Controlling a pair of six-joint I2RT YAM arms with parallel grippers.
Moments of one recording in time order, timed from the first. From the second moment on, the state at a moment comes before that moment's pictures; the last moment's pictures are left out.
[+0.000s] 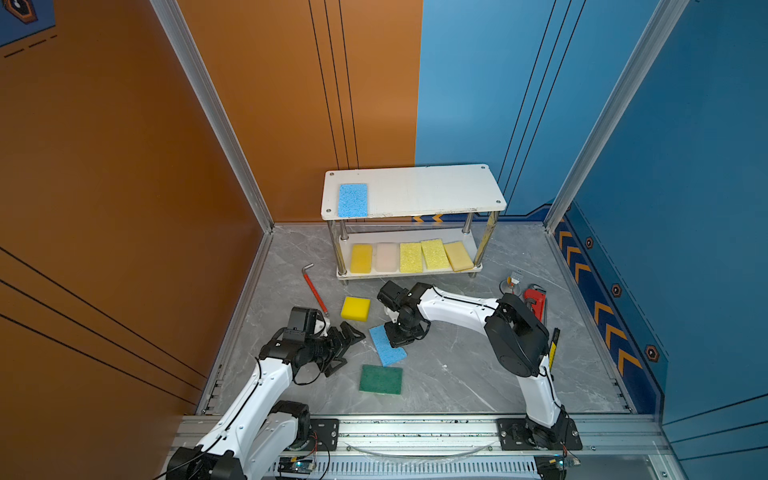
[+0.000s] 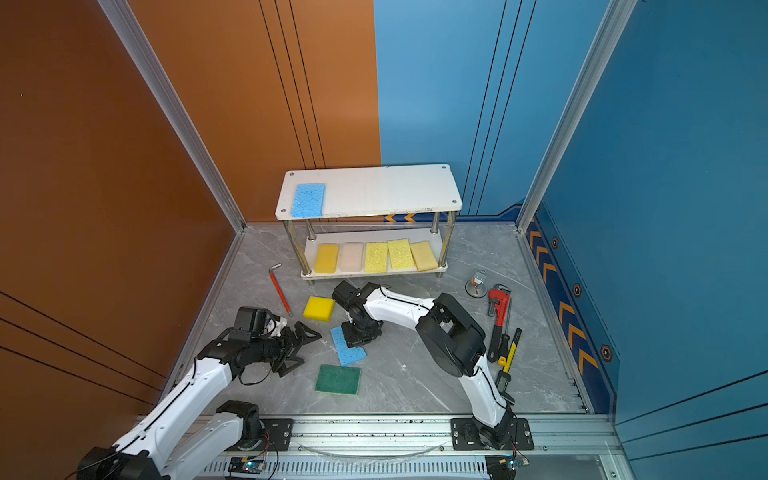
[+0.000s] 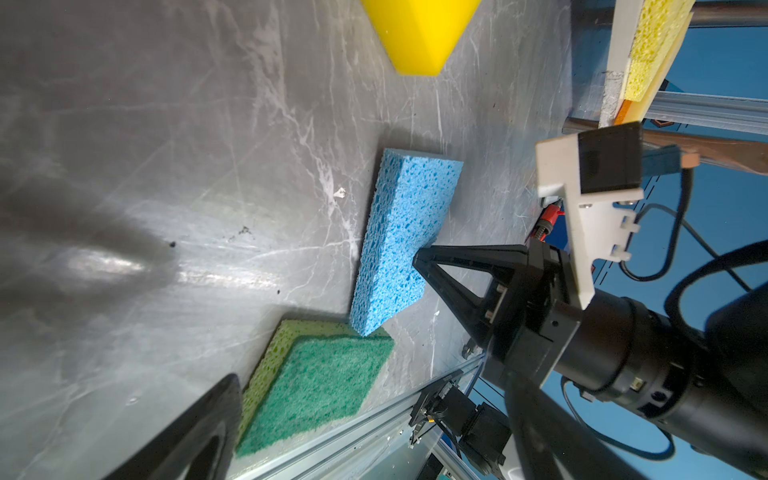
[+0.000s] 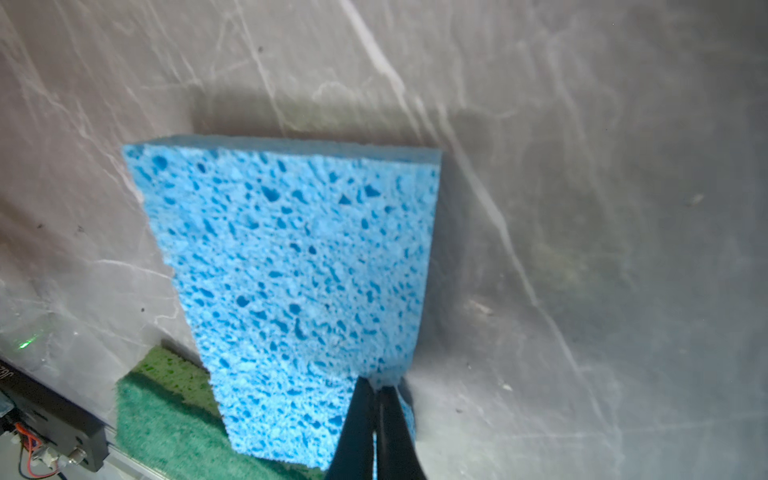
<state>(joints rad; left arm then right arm) -0.14 0.90 0.48 -0.61 0.61 -0.95 0.91 2.08 1.55 -0.87 -0.21 0.52</state>
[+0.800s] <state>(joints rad) -0.31 1.07 0.87 -0.36 0.64 -0.98 0.78 1.57 1.55 -0.92 -0.38 0.67</state>
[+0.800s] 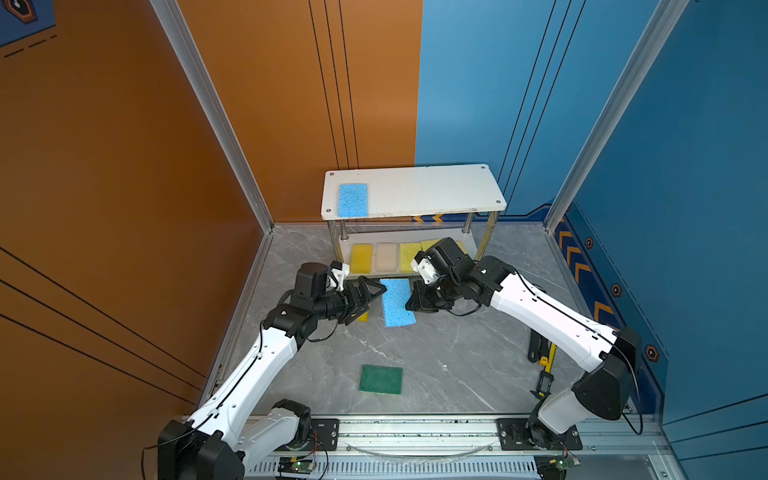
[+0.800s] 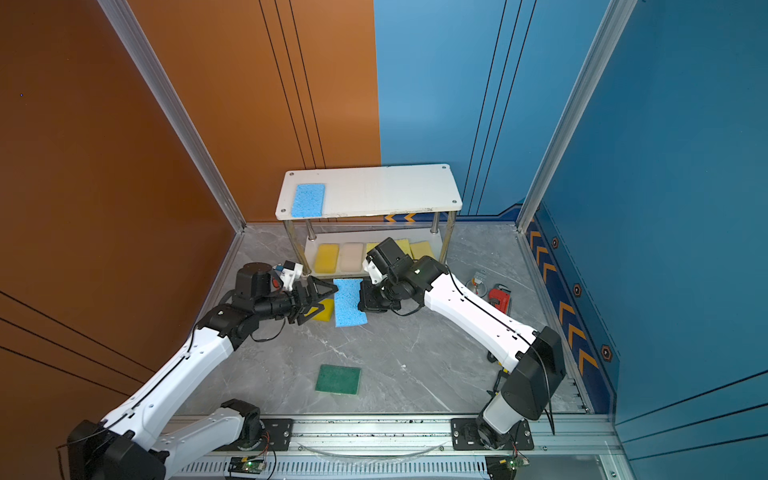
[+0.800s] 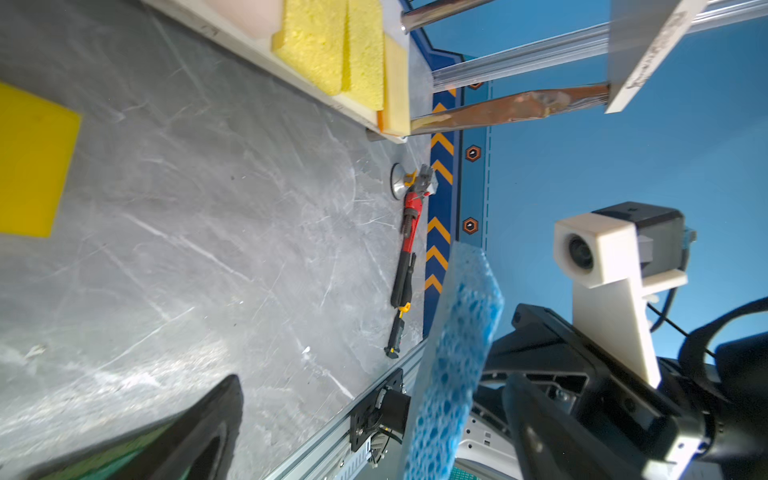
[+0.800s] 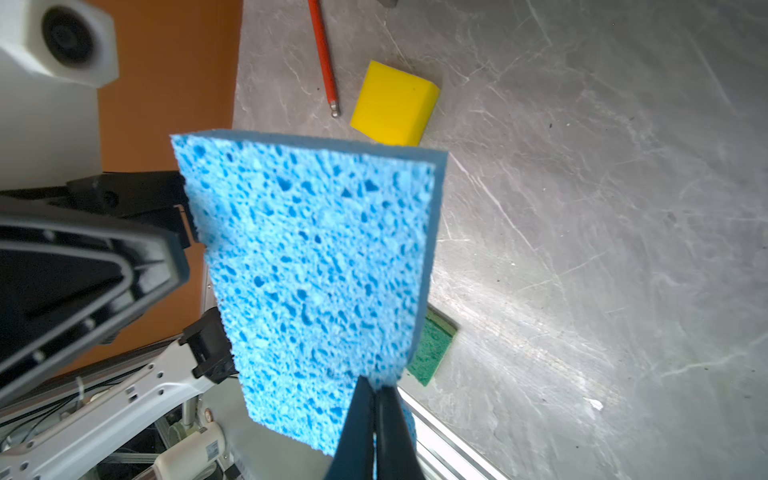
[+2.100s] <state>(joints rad) -0.29 1.10 0.96 0.10 0.63 -1.33 0.62 1.32 1.50 -0.62 -0.66 0.96</state>
